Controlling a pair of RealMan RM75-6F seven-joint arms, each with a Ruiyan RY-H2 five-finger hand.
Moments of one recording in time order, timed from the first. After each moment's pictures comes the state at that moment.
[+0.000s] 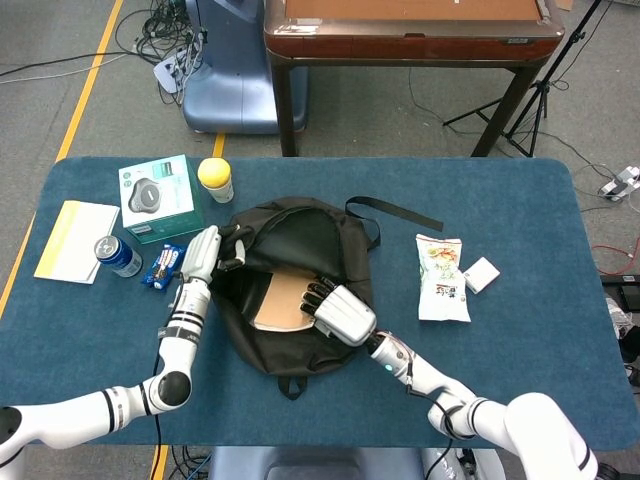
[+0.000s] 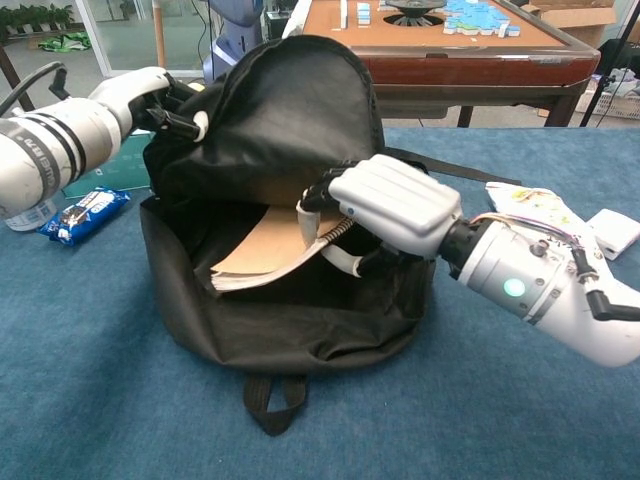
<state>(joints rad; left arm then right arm) -0.81 -1.67 -0.47 -1.44 0.72 1.05 0.13 0.79 -1.93 0.02 -0.85 -1.74 1.28 0.07</state>
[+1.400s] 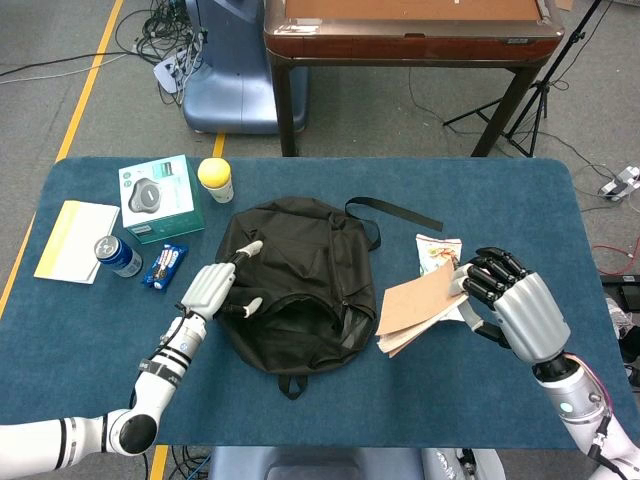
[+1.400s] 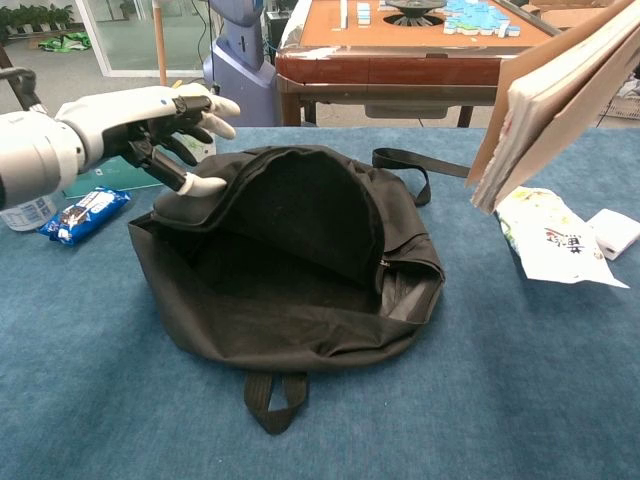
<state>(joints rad) -0.74 -1.45 -0.29 -1.79 0.86 1.03 0.25 0.42 -1.06 0.01 -1.74 -1.74 1.63 0.02</state>
